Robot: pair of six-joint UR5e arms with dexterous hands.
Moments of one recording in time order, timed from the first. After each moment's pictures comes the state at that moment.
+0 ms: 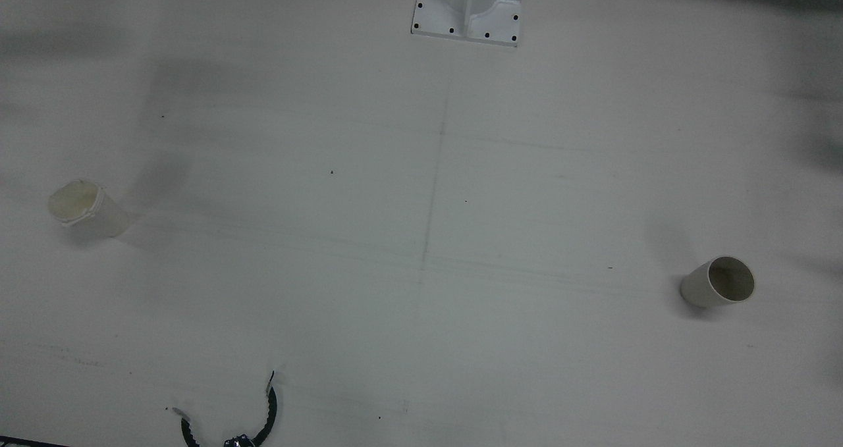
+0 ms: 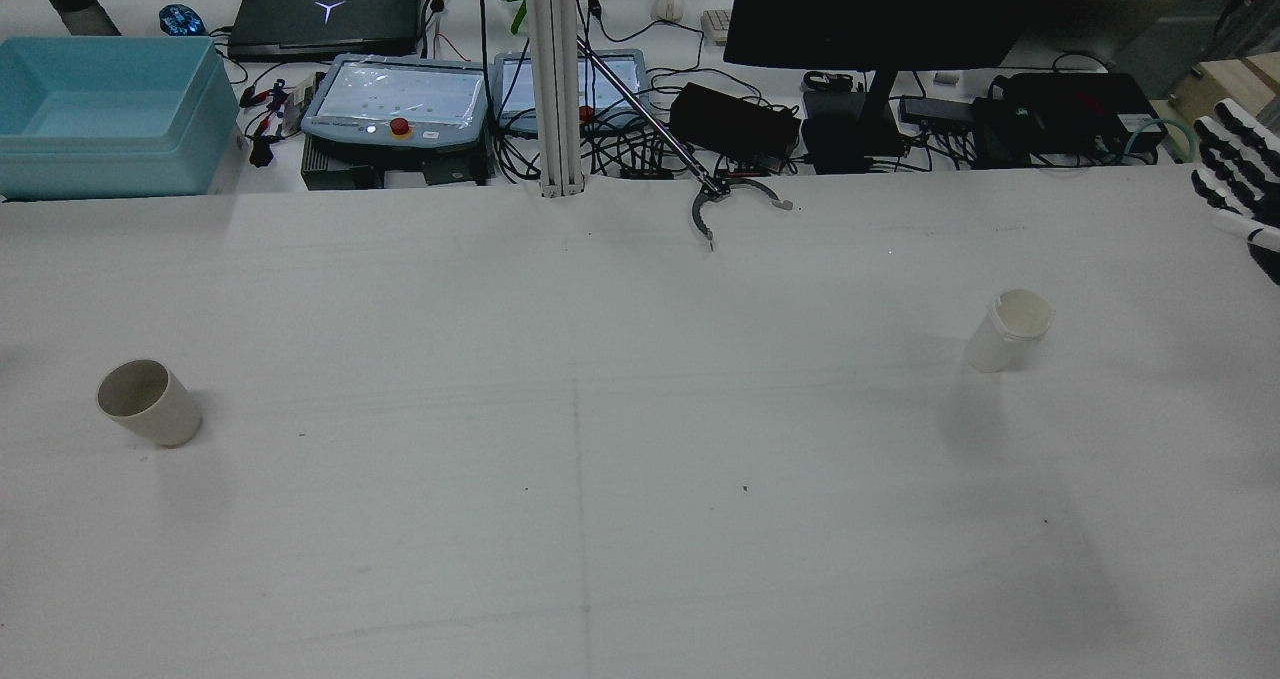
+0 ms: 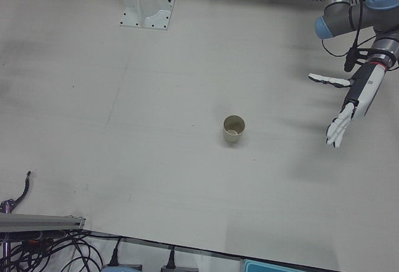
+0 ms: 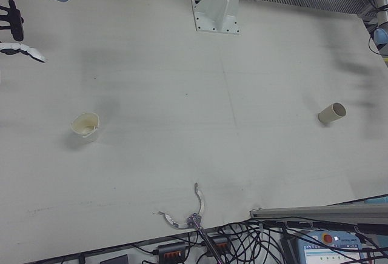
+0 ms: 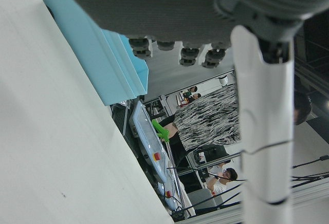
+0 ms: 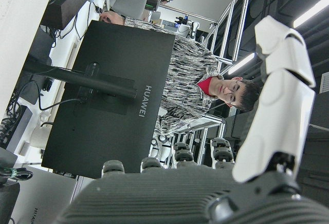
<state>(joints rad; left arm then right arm) -1.37 -1.35 -1.58 -0.45 1.78 0.38 1.22 -1.79 1.74 -2.87 -1.29 -0.29</state>
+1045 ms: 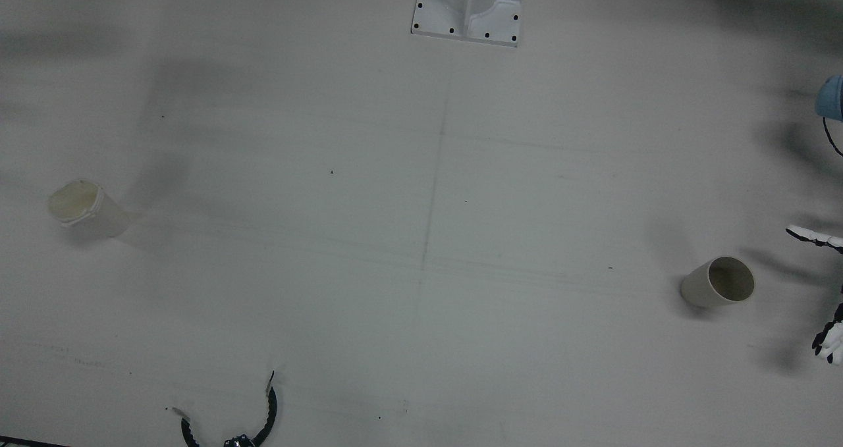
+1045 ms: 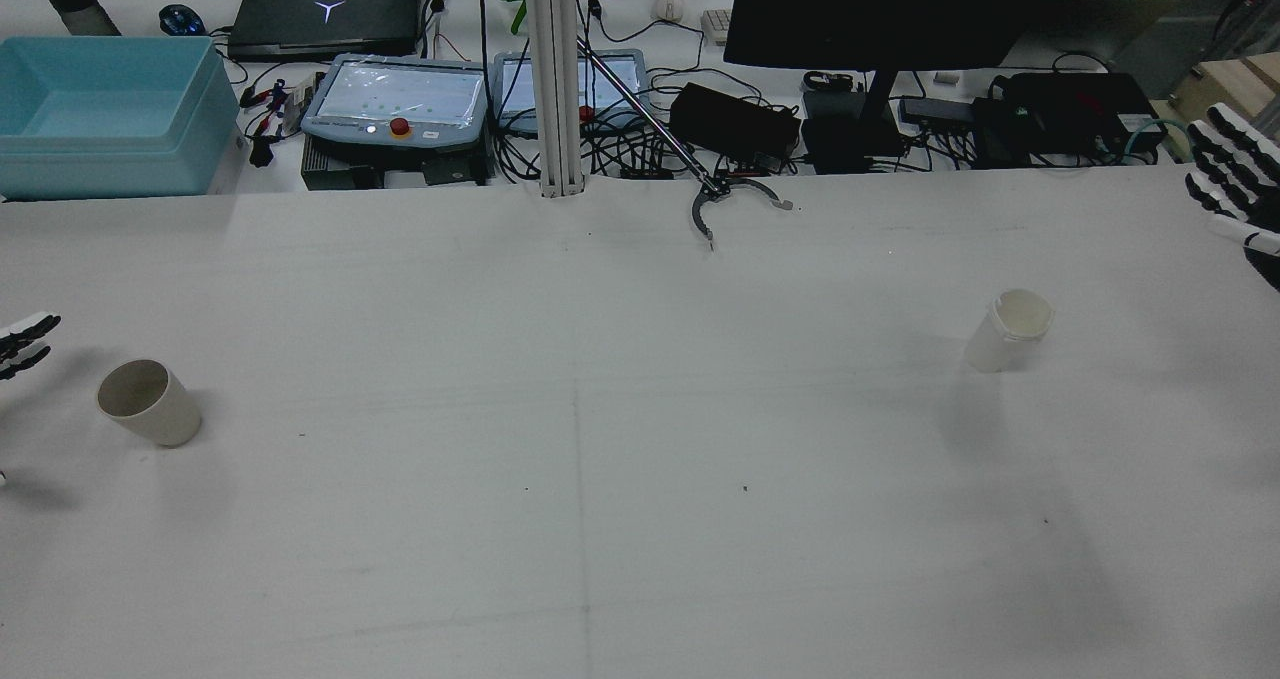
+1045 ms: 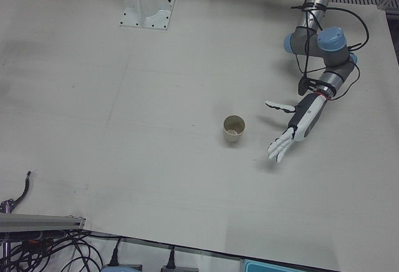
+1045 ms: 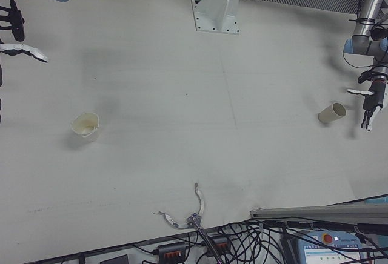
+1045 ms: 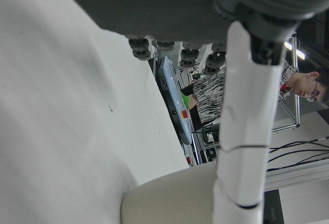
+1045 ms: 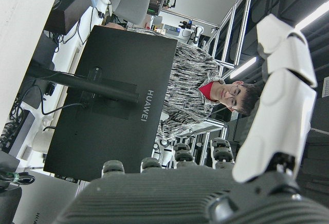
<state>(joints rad) -0.97 -1.46 -1.41 -0.51 1.47 0.41 1.22 -1.79 1.74 -2.87 -1.31 -0.29</state>
